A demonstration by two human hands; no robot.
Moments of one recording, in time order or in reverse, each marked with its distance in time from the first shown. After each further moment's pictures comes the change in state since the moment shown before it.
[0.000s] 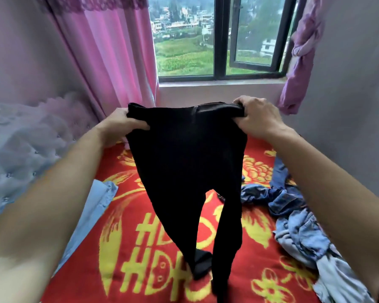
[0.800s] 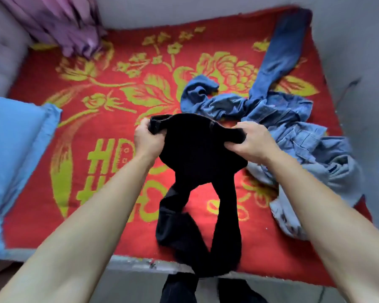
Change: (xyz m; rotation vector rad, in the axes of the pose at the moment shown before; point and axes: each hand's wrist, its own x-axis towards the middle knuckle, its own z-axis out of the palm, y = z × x) left_hand 0.010 -0.260 0.414 -0.006 0.232 -0.390; right_hand -0.208 0.302 0.259 0.306 -0.540 0.369
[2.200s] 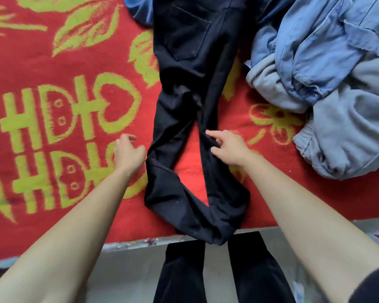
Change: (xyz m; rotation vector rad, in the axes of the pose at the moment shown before) left_hand 0.023 -0.254 0.046 0.662 -0.262 -0.271; right_hand -0.012 0.124 0.250 0.194 -0.333 0.403
